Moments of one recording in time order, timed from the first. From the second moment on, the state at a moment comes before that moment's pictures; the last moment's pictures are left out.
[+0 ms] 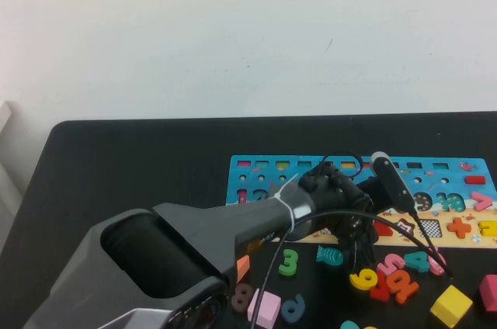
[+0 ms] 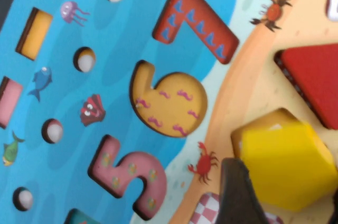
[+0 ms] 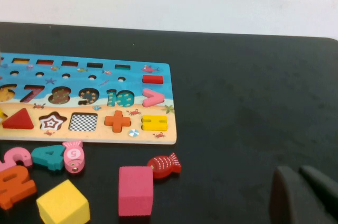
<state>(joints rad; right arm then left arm) -0.01 -0.01 0.02 -0.35 0.43 0.25 -0.81 2.51 -1.93 0.17 0.49 0.23</state>
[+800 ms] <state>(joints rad) -0.01 -0.01 0.02 -0.35 0.43 0.25 -0.84 2.36 -1.93 0.31 0.60 0.23</state>
